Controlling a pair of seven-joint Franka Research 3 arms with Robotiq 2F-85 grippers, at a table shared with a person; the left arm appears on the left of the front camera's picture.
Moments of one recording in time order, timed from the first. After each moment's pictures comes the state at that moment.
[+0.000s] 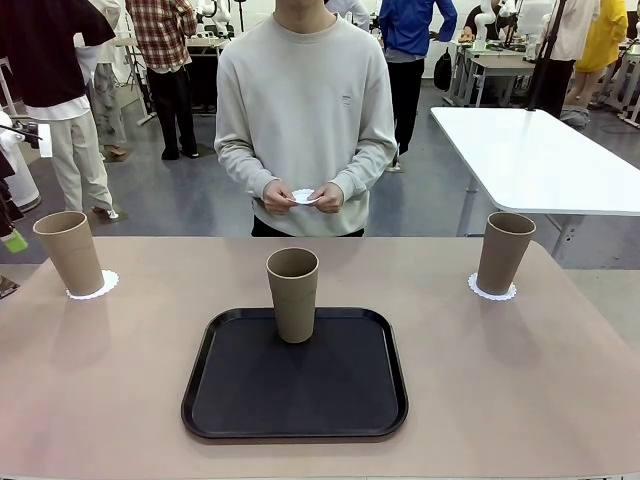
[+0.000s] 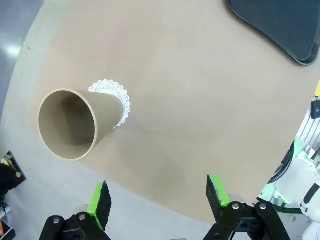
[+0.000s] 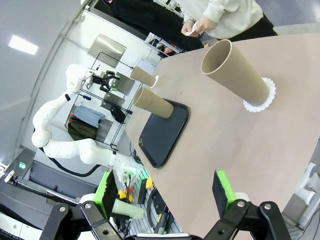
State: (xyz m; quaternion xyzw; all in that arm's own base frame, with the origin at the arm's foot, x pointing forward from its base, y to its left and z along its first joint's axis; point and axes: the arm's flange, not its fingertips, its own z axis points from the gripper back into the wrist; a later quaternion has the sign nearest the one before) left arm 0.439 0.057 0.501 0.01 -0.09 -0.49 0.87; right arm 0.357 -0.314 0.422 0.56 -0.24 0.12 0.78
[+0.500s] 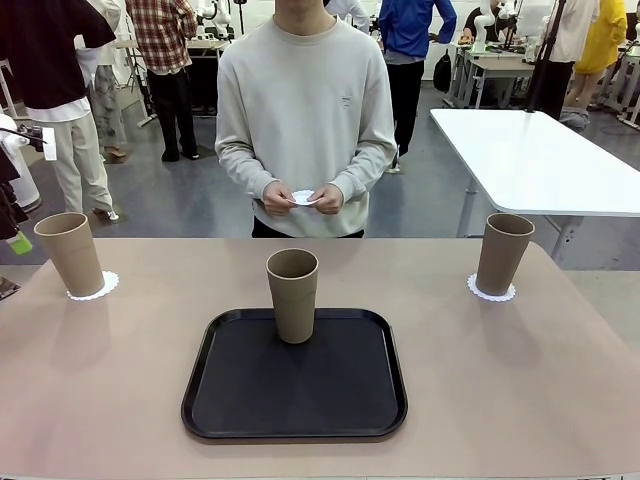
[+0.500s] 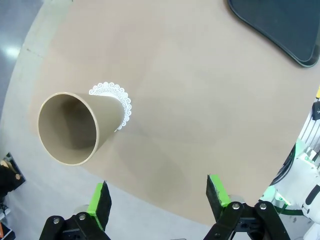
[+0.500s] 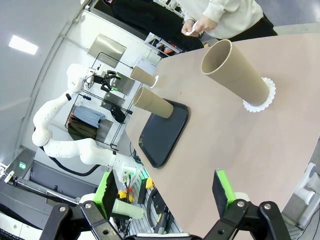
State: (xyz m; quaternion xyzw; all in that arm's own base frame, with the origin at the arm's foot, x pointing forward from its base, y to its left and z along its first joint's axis) left arm 0.444 0.058 0.497 0.00 -0.09 -0.49 0.87; right arm 0.357 -0.314 0.422 0.56 -0.24 0.12 0.78
